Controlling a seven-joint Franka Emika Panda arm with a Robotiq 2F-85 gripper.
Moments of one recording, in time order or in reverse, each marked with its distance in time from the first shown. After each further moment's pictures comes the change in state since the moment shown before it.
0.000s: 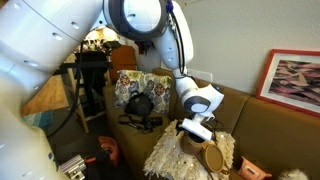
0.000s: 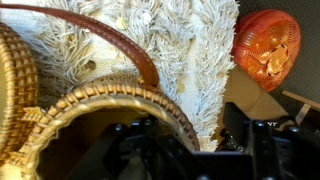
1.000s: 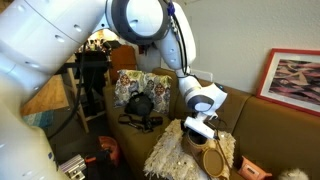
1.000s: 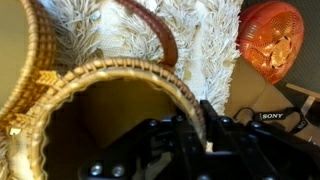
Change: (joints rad) arm 0.000 0.028 -0.003 0.063 -0.002 -0.028 0.034
